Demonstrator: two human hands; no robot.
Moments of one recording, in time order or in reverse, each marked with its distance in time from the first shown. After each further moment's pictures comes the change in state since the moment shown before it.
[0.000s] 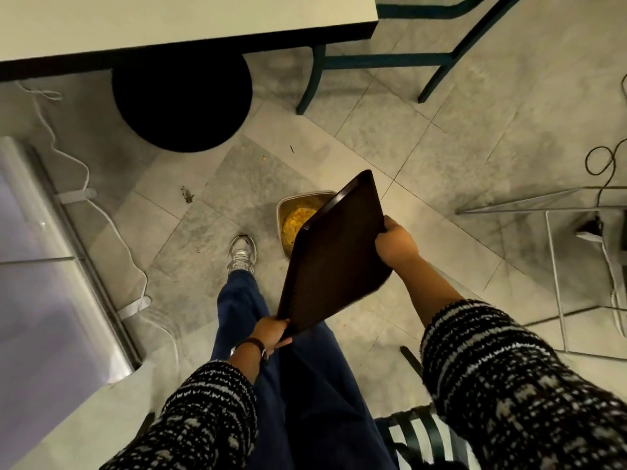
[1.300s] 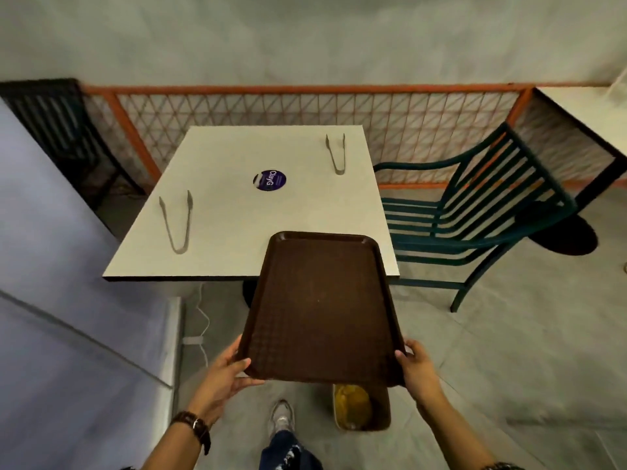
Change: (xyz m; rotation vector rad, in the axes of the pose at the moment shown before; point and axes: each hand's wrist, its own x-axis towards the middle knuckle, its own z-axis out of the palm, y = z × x) left_hand -0.334 0.032 -0.172 -0.348 0.050 0.929; right_hand -0.223 -0.079 -0.058 0.601 0.073 -0.383
